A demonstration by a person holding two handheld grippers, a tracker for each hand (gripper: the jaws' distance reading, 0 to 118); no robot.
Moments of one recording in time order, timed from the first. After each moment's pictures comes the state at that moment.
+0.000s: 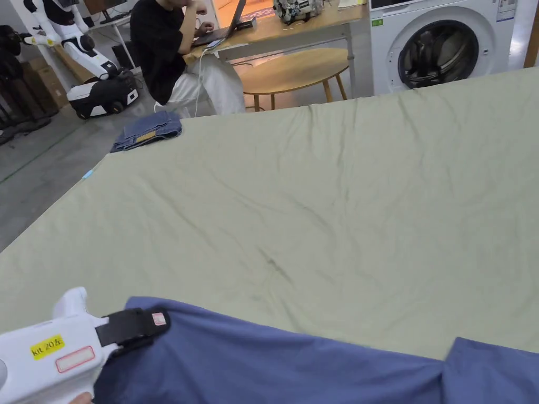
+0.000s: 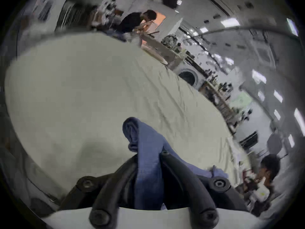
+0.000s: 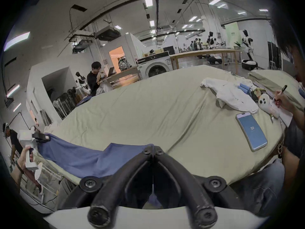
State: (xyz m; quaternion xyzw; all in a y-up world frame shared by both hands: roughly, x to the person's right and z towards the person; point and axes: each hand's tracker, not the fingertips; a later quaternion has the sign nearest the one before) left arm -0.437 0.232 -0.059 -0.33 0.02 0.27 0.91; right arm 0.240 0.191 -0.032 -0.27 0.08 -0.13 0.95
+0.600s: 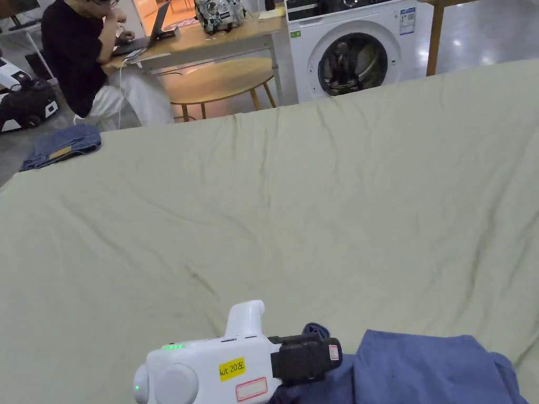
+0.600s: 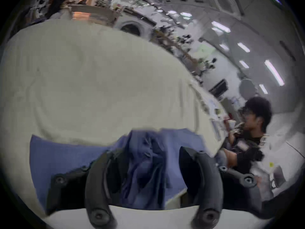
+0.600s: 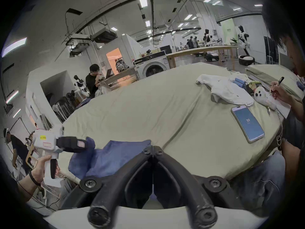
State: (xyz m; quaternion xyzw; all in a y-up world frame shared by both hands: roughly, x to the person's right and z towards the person) left arm -0.182 0.152 -0.139 -0.40 -0.28 0.23 0.84; right arm 0.249 0.186 -0.013 -0.28 0.07 -0.15 0.95
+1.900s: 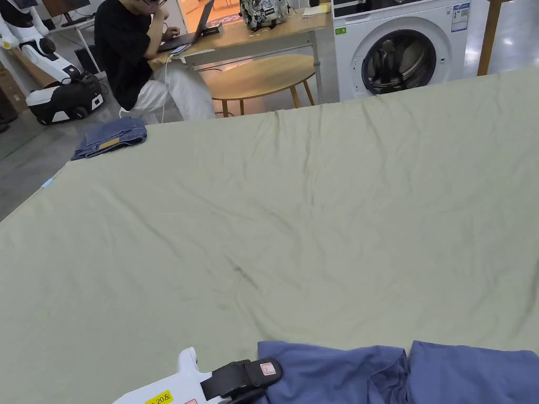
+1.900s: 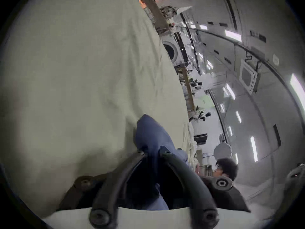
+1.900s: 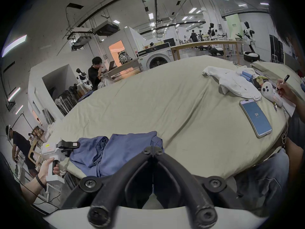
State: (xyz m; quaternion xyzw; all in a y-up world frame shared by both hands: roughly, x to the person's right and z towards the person) left arm -0.330 0.062 -0.106 -0.36 -0.17 0.52 0.75; right arm 0.234 0.179 -0.021 -0.31 0.09 -0.14 0.94
